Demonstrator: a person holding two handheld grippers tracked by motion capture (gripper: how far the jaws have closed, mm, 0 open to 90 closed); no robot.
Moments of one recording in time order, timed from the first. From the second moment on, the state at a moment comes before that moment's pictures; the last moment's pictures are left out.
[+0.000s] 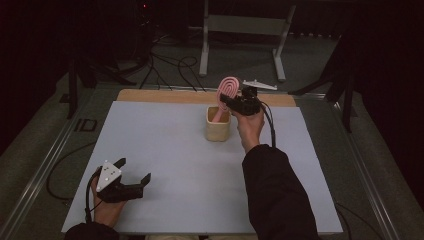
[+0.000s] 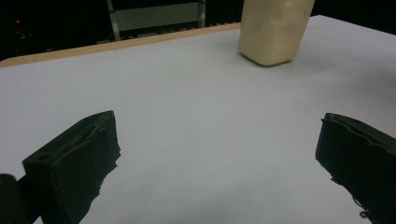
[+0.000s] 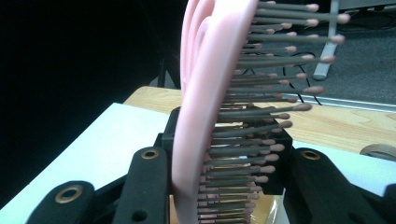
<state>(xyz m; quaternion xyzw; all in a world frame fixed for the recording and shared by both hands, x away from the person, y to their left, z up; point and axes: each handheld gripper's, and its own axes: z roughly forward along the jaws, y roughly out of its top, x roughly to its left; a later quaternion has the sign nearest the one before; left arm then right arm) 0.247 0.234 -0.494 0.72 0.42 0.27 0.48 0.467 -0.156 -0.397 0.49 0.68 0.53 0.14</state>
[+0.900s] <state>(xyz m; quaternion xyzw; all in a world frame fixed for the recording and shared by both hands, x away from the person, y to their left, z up) 0.247 0.235 -0.494 0.72 0.42 0.27 0.48 0.470 -0.149 -0.409 0.49 0.68 0.52 0.14</state>
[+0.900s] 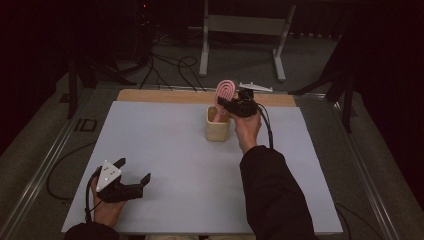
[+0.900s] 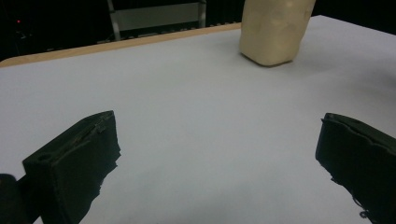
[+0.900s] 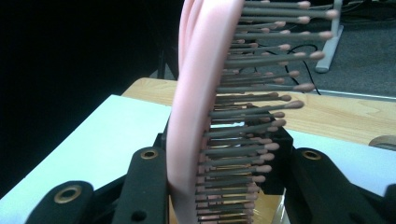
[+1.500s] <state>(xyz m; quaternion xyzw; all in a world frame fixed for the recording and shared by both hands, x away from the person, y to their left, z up) 0.246 0.235 -0.494 0.71 0.42 0.27 0.48 0.474 -0.149 -0.418 0.50 0.69 0.52 0.13</state>
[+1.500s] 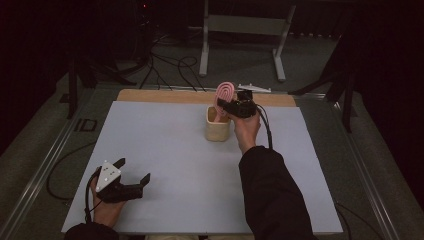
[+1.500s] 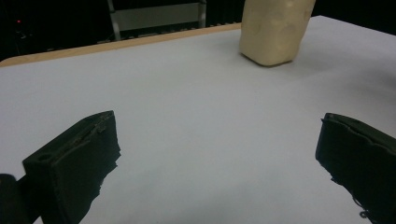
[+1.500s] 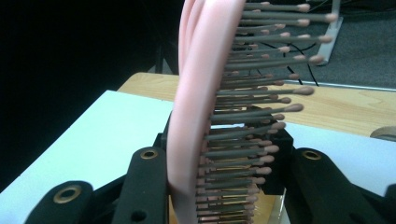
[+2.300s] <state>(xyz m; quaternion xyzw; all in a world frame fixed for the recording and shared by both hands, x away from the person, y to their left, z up) 0.246 0.235 -0.495 0.72 0.42 0.27 0.48 0.476 -0.155 -0.420 0.50 0.70 0.49 0.15</state>
